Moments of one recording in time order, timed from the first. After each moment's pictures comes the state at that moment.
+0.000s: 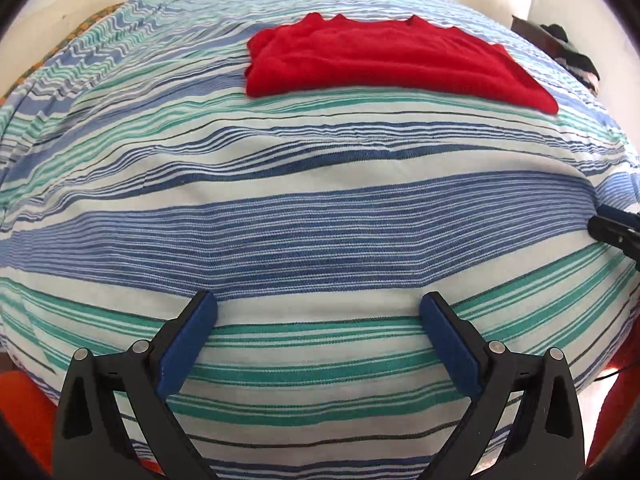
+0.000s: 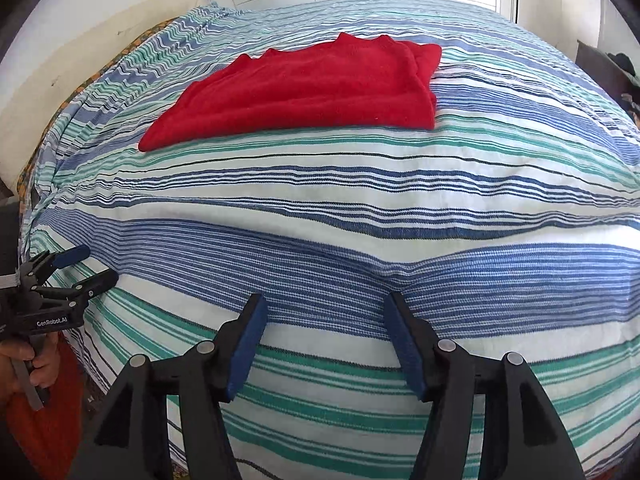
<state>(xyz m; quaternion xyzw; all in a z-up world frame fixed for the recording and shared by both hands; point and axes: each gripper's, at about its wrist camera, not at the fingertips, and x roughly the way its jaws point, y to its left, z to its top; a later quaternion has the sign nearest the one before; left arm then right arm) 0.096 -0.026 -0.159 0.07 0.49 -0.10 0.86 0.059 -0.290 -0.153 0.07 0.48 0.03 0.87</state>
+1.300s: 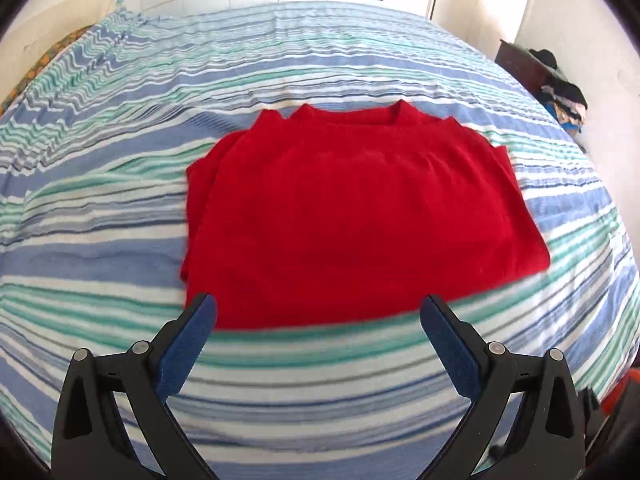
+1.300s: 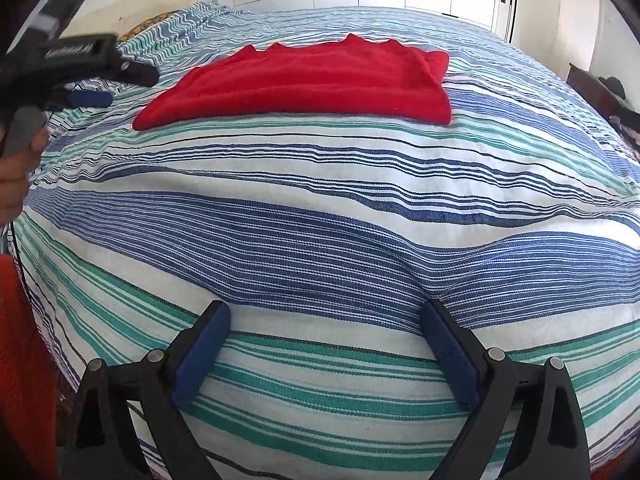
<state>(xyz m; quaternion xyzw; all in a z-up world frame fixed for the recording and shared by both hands) 0.261 -0.101 -0.077 0.05 0.48 -0.14 0.87 0.055 -0.261 -0.169 0.02 0.47 0.01 0.88</state>
